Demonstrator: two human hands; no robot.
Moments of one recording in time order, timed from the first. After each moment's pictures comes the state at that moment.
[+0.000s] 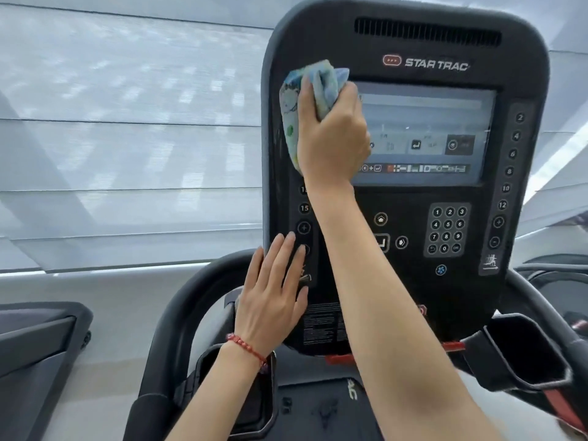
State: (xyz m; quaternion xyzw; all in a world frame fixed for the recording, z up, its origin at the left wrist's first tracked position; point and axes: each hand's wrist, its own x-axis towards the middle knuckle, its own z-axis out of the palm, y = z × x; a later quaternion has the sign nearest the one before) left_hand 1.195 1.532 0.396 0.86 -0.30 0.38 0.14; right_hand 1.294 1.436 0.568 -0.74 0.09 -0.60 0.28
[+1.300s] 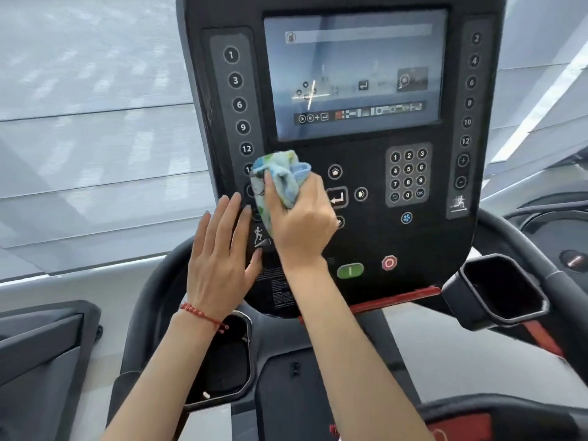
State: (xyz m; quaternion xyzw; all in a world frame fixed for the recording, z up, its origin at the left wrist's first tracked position) left_hand 1.197 1.541 0.408 0.87 -0.31 0.37 0.11; right_hand 1.209 1.411 0.448 -0.78 0.13 -0.57 0.24
